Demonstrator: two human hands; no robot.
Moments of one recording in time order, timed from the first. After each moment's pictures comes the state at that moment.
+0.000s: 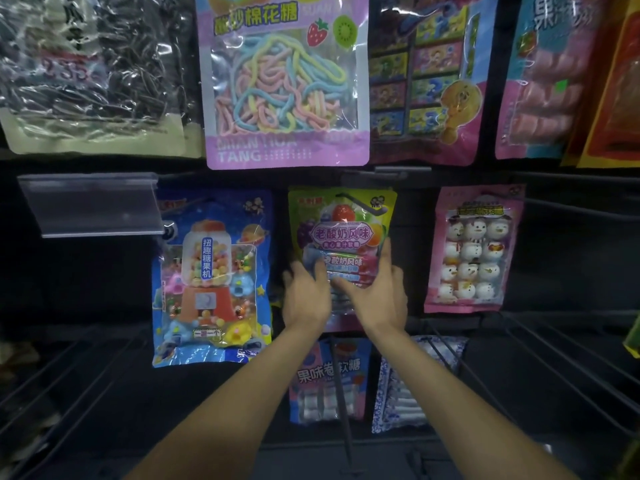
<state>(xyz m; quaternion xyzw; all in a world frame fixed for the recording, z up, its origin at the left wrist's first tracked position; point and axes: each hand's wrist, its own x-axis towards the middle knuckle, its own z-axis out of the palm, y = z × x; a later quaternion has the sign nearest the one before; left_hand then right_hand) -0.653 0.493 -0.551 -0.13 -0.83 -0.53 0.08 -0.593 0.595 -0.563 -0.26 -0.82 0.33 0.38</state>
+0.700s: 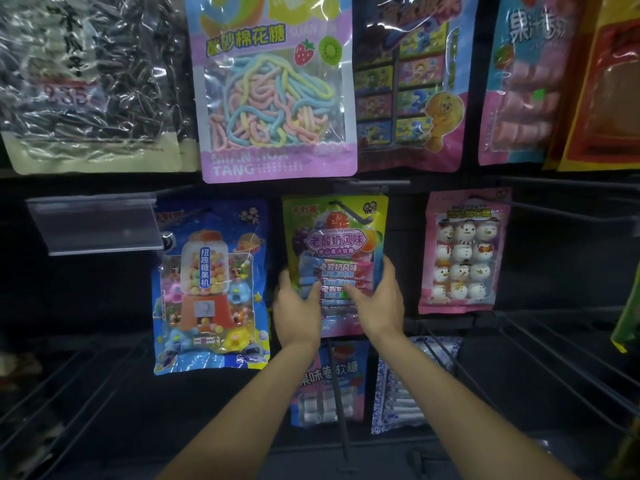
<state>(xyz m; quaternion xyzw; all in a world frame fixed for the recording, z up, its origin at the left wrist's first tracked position) -0.647 0.485 -0.574 -0.11 -0.78 -0.59 0.17 -0.592 0.602 -0.573 -0.24 -0.75 0.46 0.41</state>
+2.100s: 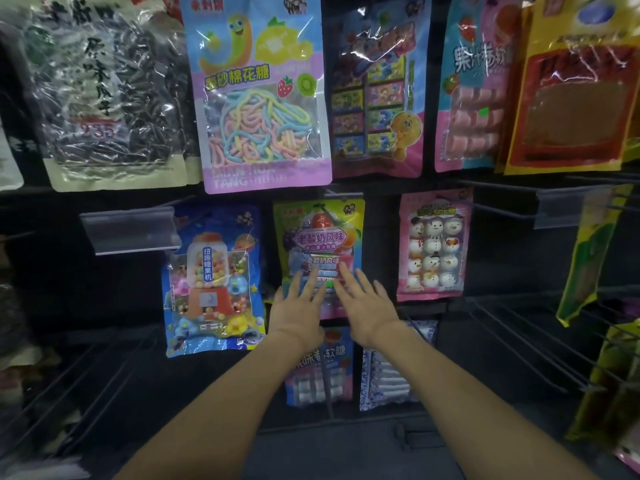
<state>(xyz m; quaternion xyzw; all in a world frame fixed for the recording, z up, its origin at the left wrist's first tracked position) -0.611 0.460 -0.559 -0.35 -0.92 0.10 0.12 -0.535 0.602 -0.560 -0.12 -0.99 -0.08 0.07</state>
